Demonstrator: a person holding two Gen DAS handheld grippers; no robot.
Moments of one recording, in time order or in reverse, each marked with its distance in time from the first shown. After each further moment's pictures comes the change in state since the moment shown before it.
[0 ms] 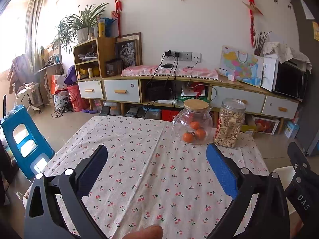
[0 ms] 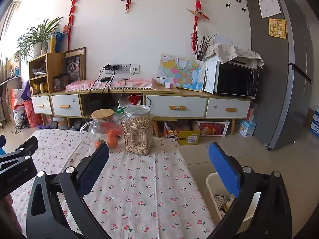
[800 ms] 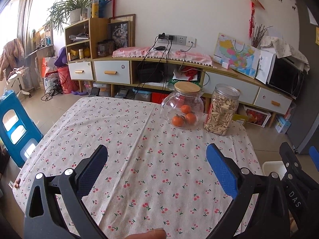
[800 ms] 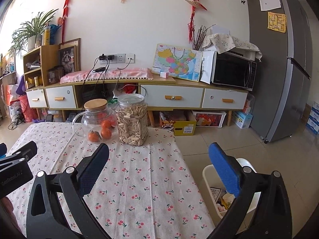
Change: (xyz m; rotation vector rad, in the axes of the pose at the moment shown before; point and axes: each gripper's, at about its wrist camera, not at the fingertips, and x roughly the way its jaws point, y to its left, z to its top) left arm 0.015 -0.005 -0.006 -0.044 0.127 -0.074; right arm 0.014 -0.004 -0.006 0.003 0.068 -0.028
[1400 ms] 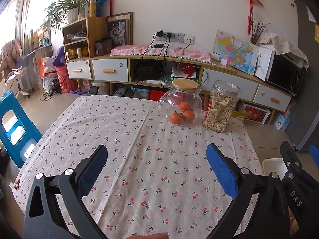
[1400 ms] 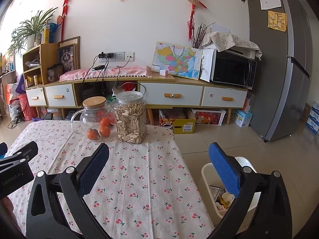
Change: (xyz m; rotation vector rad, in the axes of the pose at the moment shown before) left arm 0.004 -0.005 -0.002 0.015 0.015 -0.005; right arm 0.002 -0.005 -0.001 0.001 0.011 0.000
